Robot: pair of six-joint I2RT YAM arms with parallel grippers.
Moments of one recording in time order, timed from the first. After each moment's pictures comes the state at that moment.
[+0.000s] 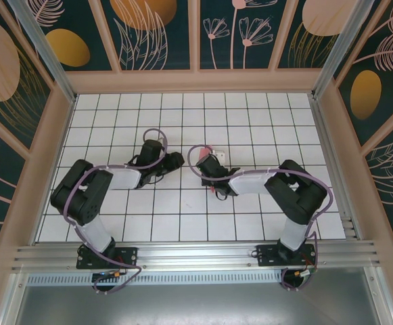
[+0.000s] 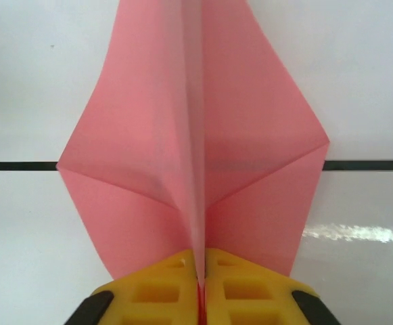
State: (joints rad) left arm -0.48 1.71 0.71 0.32 0.23 -0.85; right arm 0.86 1.77 0.85 -0.05 0.37 0.73
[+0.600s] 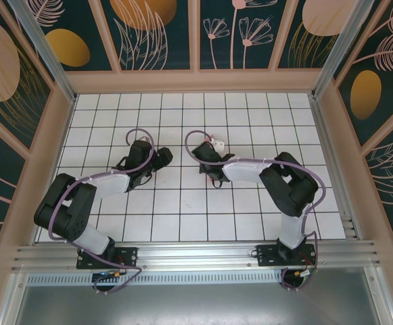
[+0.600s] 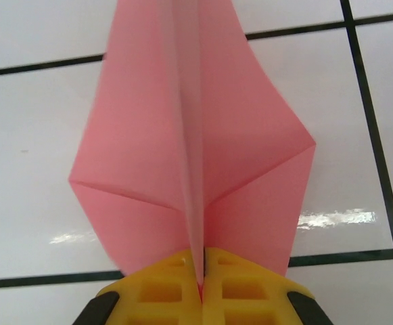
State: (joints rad) left arm -0.42 1.55 0.65 0.21 0.03 -0.84; right arm 0.80 1.88 1.06 -0.23 0.42 0.76
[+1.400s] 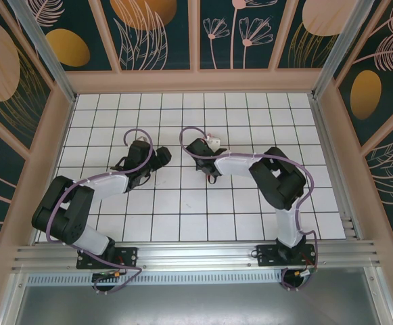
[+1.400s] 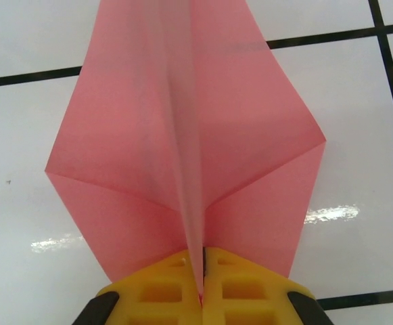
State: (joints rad) left arm -0.42 1.53 0.64 0.18 -0.01 -0.83; right arm 0.80 1.99 1.21 -0.33 0.45 0.78
